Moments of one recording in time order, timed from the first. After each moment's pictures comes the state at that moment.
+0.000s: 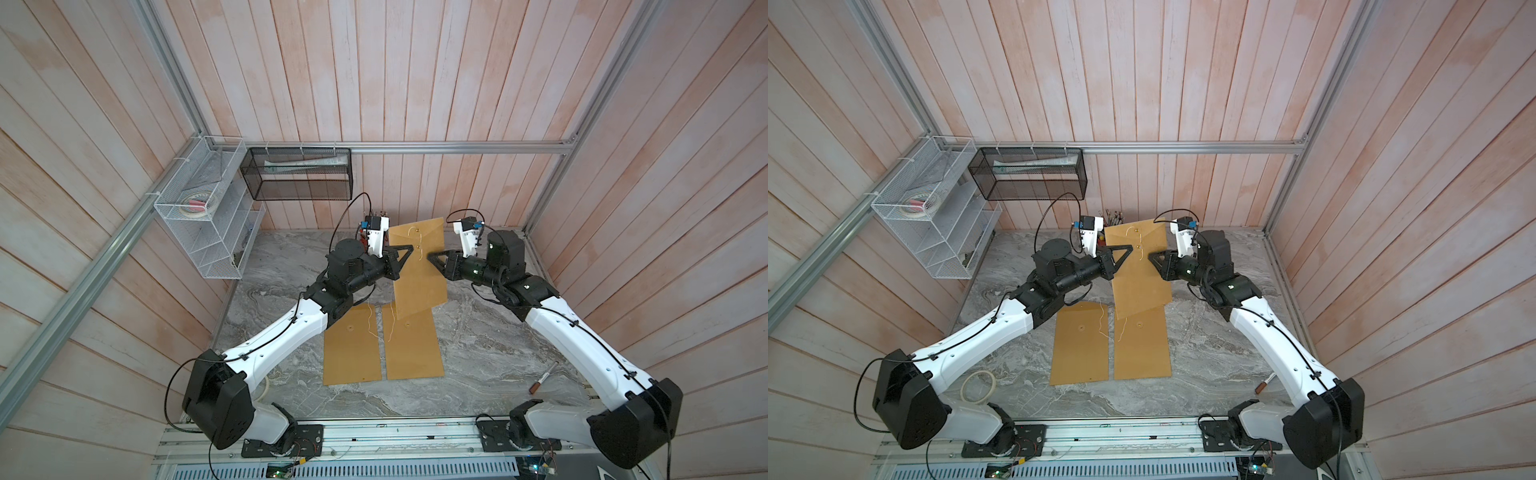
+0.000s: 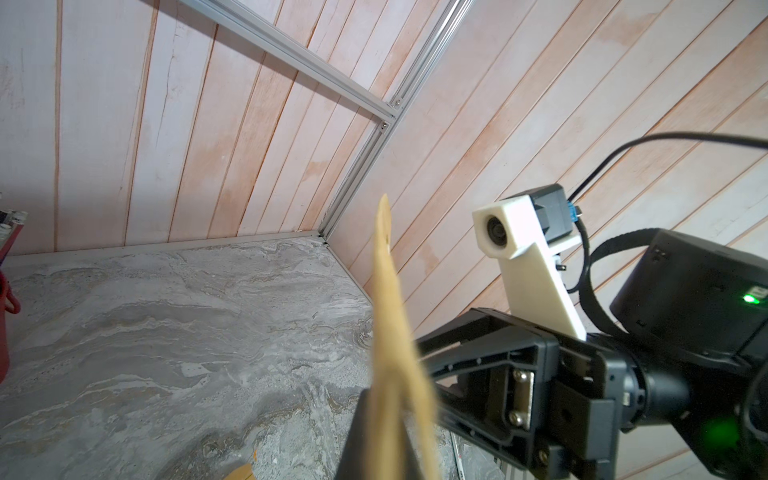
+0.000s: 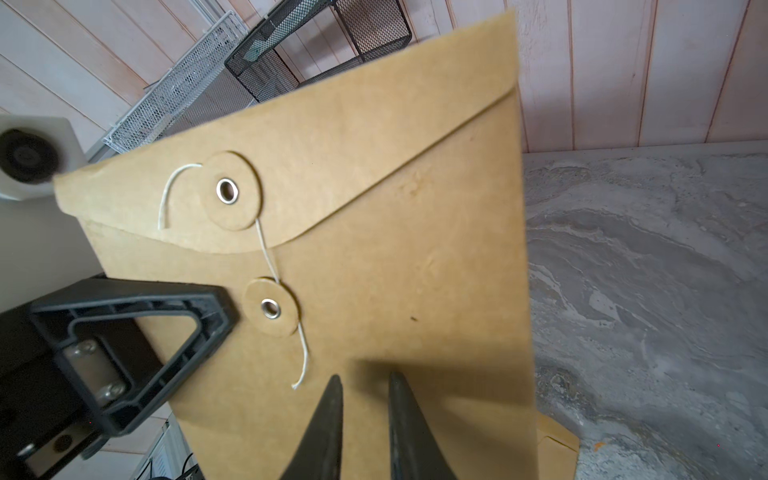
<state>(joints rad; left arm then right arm) -0.64 1.44 1.18 0.21 0.31 -0.54 0.45 1.28 1.18 -0.25 -0.42 0.47</state>
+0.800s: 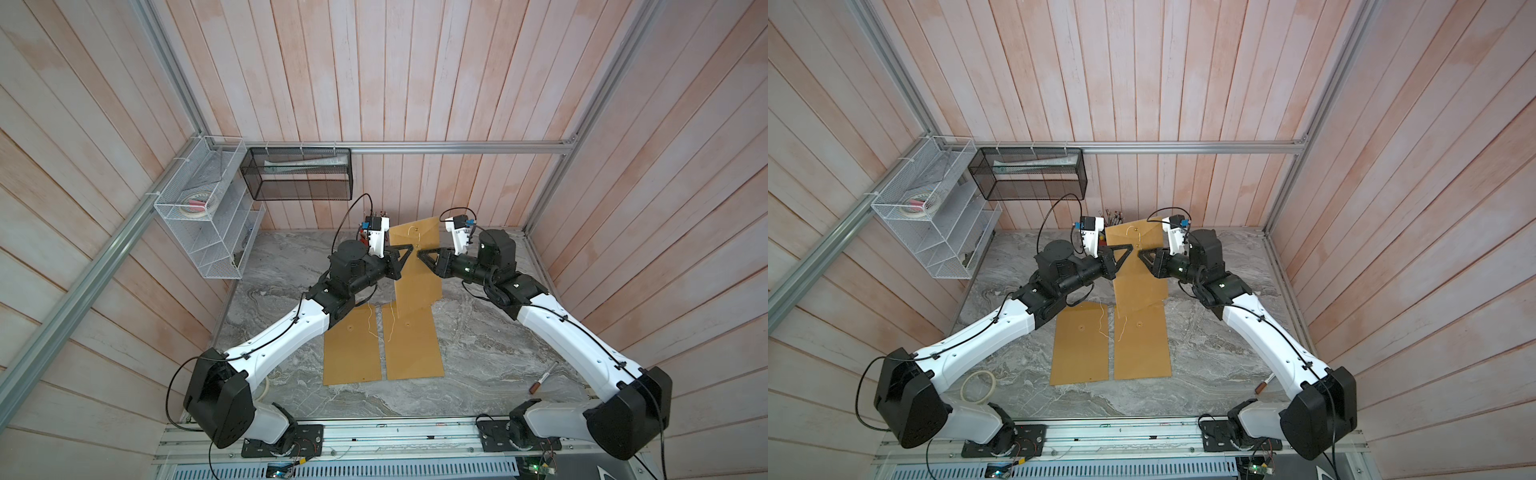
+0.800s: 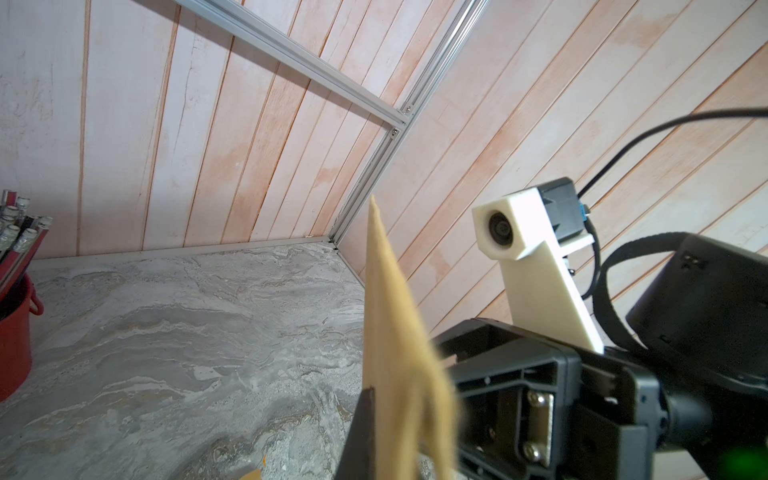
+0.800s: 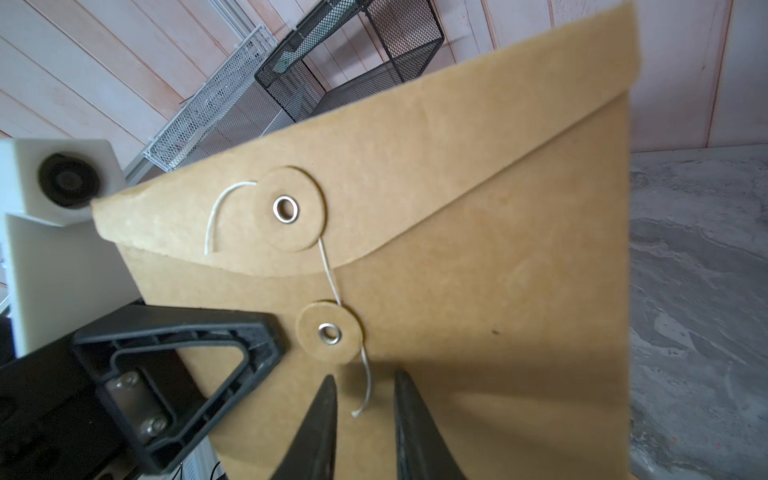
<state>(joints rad) -0.65 1.45 1.18 0.22 0.26 -0.53 0.49 1.32 1.18 -0.15 -0.44 0.54</state>
